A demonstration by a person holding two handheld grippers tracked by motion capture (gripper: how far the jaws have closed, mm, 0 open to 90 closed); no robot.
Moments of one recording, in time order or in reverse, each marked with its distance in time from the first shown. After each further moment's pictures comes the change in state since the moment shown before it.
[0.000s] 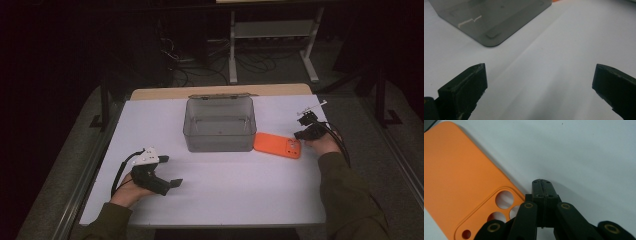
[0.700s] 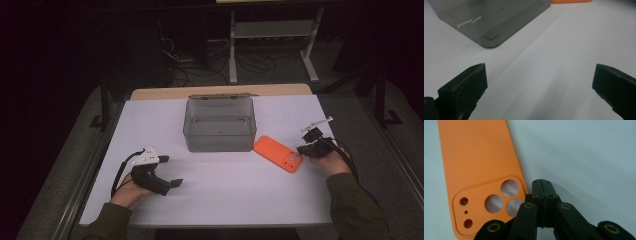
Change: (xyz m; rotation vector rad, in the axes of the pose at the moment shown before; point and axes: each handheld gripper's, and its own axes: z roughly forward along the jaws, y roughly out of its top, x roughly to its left) left arm -0.001 0.001 0.000 -0.001 -0.002 0.005; right arm 0.031 -0.045 -0.027 -0.008 0.015 -0.074
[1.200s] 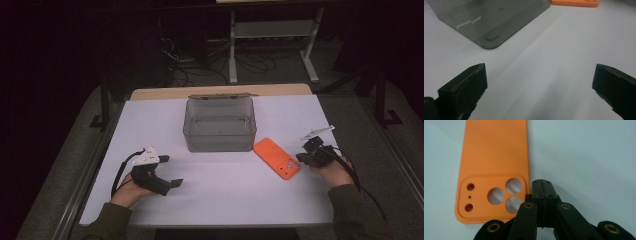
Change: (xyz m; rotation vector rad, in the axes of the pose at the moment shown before) left arm -0.001 0.001 0.000 0.001 0.001 0.001; right arm 0.021 -0.013 -0.018 -0.037 0.015 -0.014
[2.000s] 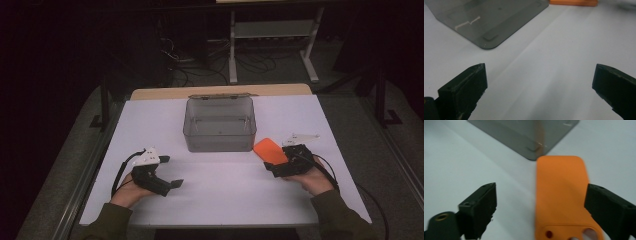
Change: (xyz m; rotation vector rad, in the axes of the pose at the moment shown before) left arm -0.001 0.001 0.000 0.003 -0.004 0.008; right arm 0.069 0.013 0.001 -0.239 0.132 -0.027
